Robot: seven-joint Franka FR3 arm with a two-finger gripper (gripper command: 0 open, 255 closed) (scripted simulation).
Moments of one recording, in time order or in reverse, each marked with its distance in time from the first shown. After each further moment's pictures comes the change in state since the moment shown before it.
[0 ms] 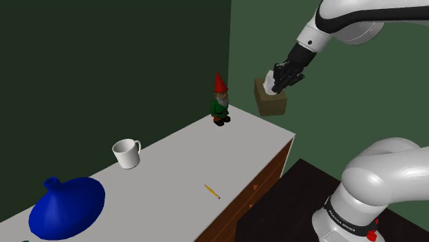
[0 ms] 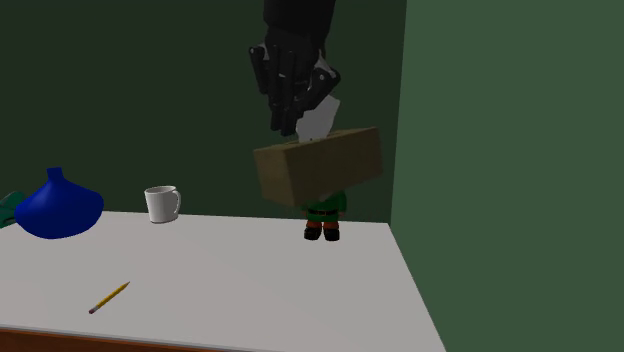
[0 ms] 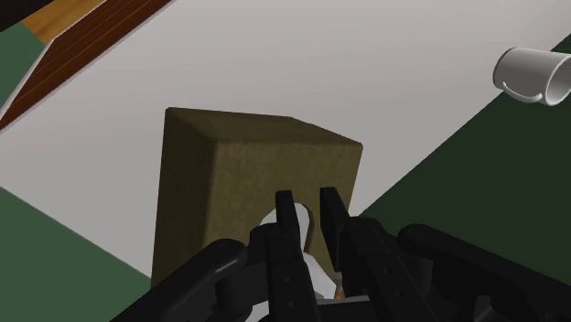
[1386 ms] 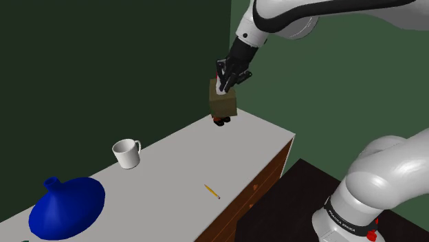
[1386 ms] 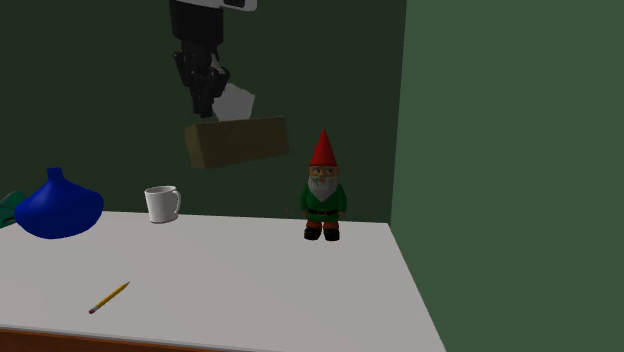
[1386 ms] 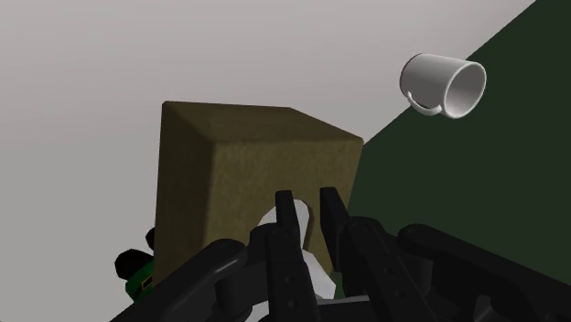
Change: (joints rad) arm 0.112 0.275 0.343 0.228 0.110 0.150 0.352
